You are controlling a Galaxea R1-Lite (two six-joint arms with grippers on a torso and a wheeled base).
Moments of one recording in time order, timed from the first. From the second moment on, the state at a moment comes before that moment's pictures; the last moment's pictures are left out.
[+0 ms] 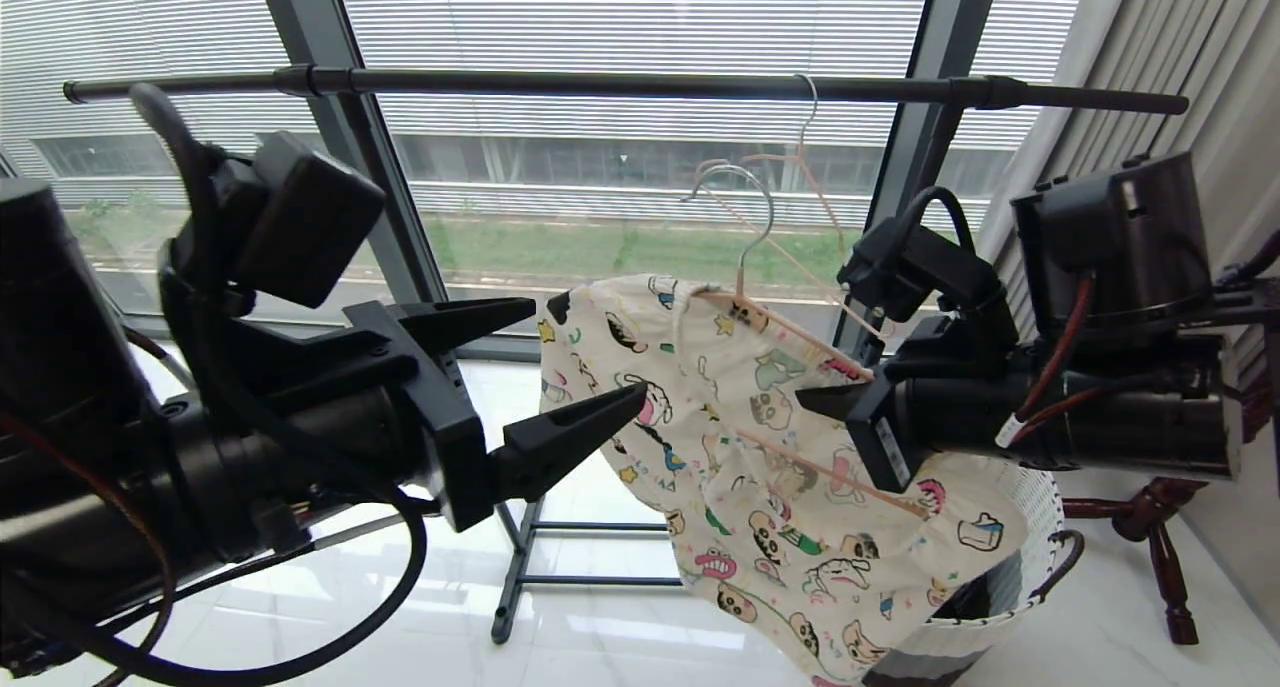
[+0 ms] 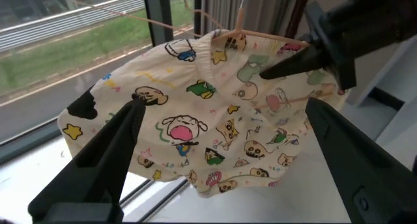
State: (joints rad) left arm -0.69 1.32 -0.73 -0.52 -0.14 0.13; right arm 0.82 1.59 -1.14 0.00 -0.02 -0.16
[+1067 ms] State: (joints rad) left arm -0.67 1.65 -0.90 -0.52 0.25 0.35; right arm 0.86 1.64 -1.17 0.01 -0.09 -0.10
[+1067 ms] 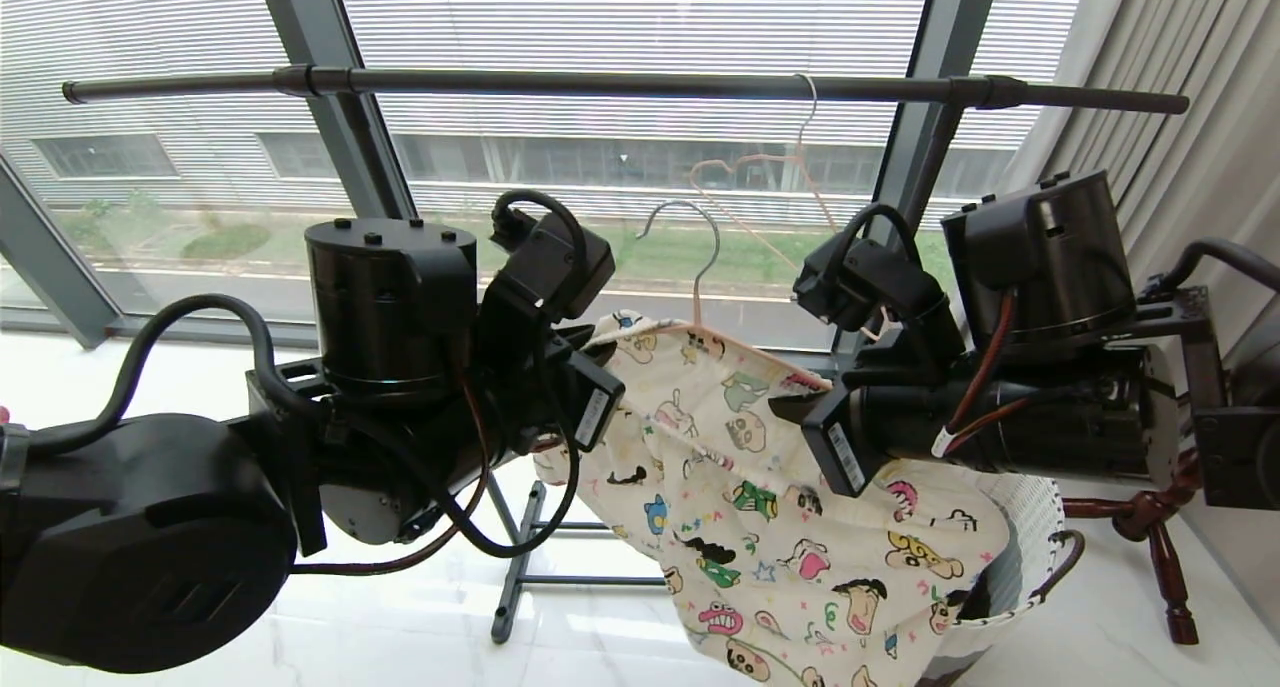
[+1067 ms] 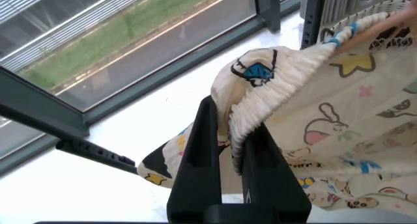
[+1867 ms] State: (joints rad) left arm -0.72 1.65 -0.81 -0.70 0.26 0.35; right arm 0.86 1.65 -1.17 0.04 -0.12 0.04
